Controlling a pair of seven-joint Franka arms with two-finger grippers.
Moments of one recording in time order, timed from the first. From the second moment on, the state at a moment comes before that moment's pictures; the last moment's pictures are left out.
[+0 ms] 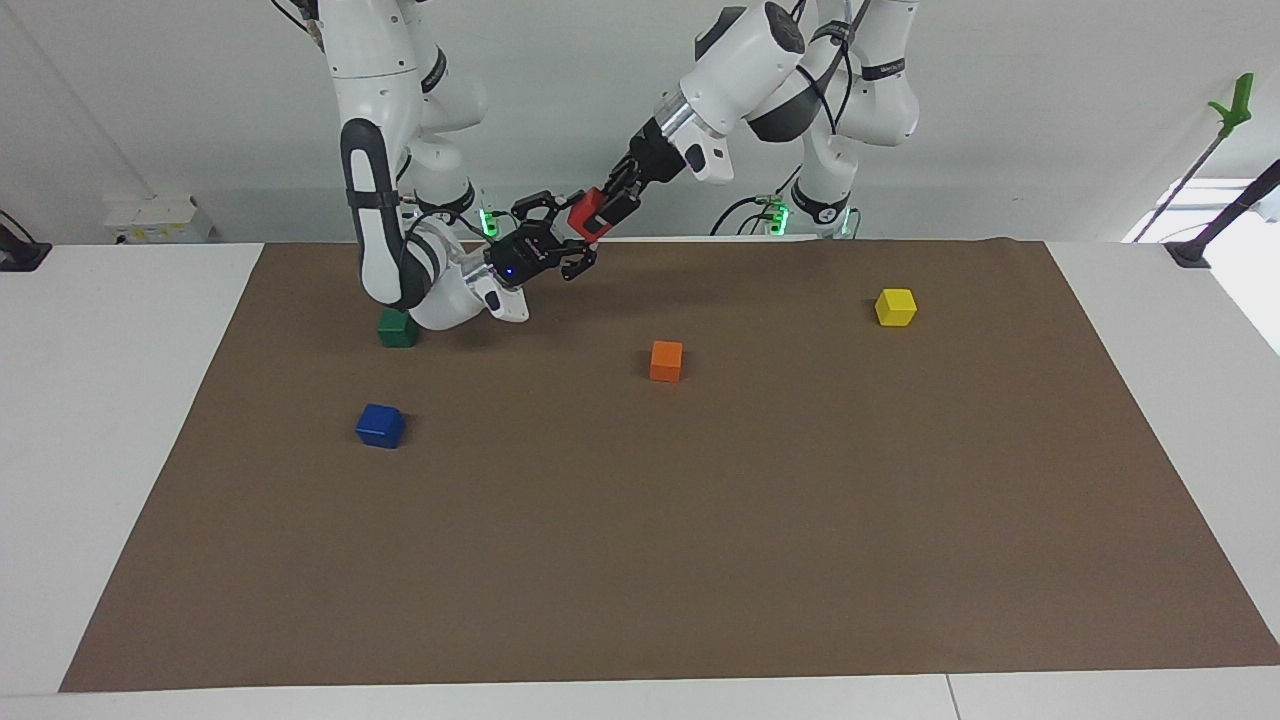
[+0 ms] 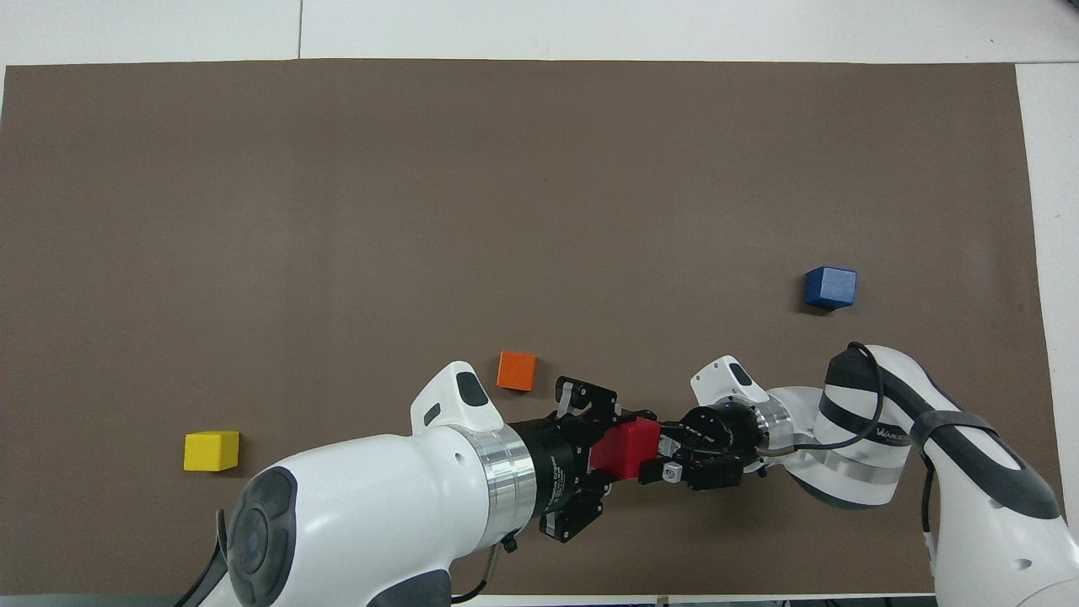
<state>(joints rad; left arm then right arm) -0.60 -0.23 -0.24 -2.18 -0.79 2.39 -1.67 0.19 0.17 -0.04 -2.59 1.90 1.04 -1.49</state>
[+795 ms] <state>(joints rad) -0.61 -0.23 -0.25 -2.19 -0.79 2.40 -1.67 0.19 0.17 -0.04 -2.58 1.90 1.04 -1.49</state>
